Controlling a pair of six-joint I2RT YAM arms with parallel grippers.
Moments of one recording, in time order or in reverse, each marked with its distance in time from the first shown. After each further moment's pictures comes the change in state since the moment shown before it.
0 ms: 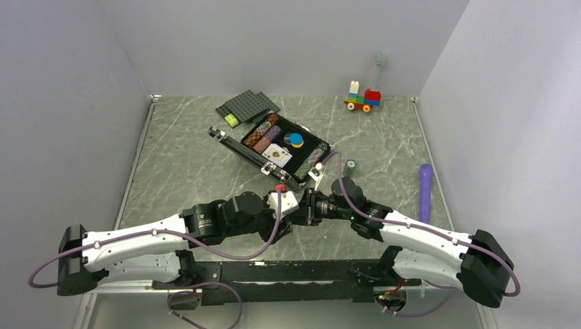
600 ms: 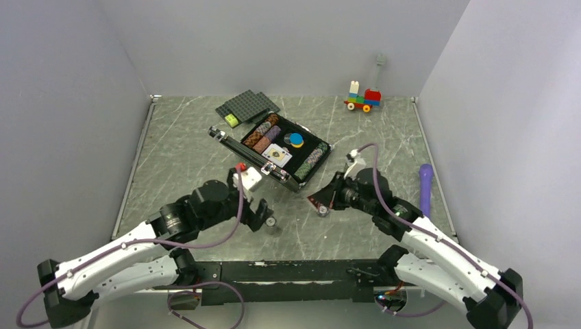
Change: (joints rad) left arm 0.162 -0.217 -0.036 -0.072 -0.051 -0.034; right arm -0.144 -0.221 0.101 -0.404 0.257 -0.180
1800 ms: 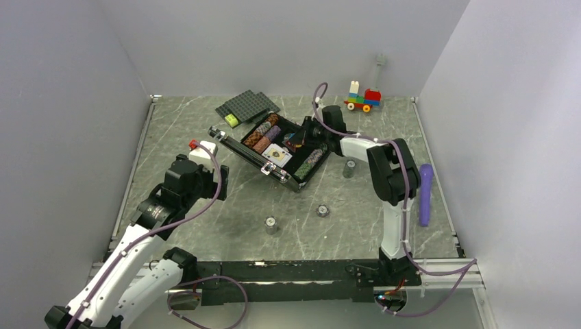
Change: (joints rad) left arm 0.623 -0.049 0.016 -0.185 -0.086 0.040; right arm -0.389 1.246 0.707 0.452 -0.367 -0.225
